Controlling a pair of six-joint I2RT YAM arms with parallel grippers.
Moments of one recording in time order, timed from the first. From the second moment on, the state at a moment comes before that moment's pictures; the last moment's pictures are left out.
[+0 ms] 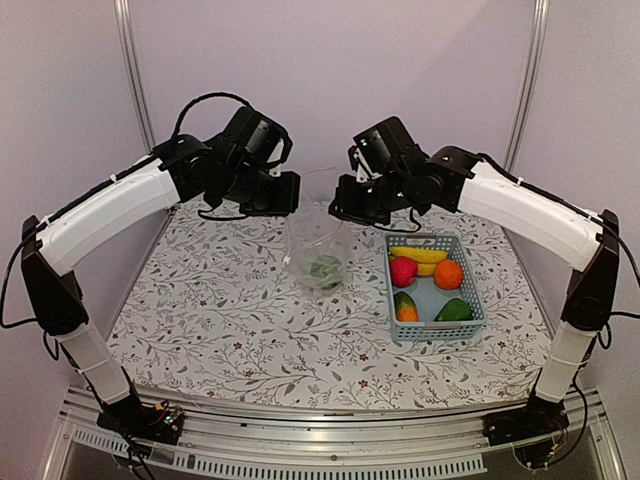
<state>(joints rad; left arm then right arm) -0.85 1.70 1.81 -0.85 -0.22 -0.54 0.91 1.82 1.86 -0.71 0.12 0.72</state>
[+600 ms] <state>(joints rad) -0.85 1.70 1.84 -0.88 -0.21 -0.52 0.70 1.49 1.54 -0.72 -0.03 0.68</state>
